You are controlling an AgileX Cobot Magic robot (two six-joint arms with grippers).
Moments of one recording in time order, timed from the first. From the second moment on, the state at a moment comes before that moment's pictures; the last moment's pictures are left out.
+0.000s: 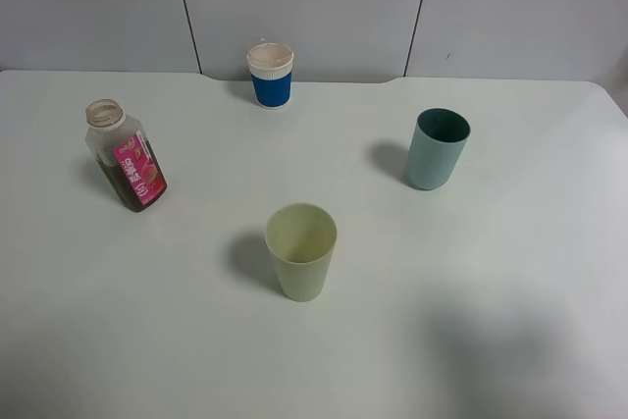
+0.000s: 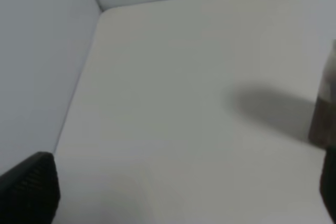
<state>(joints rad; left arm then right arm) 0.12 0.34 -0.47 0.12 0.61 0.12 -0.01 0.00 -0.50 -0.13 1.06 0.15</state>
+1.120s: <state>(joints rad) 0.12 0.60 -0.28 0.04 0.10 -0.09 -0.01 0.00 -0.50 -0.13 1.06 0.15</state>
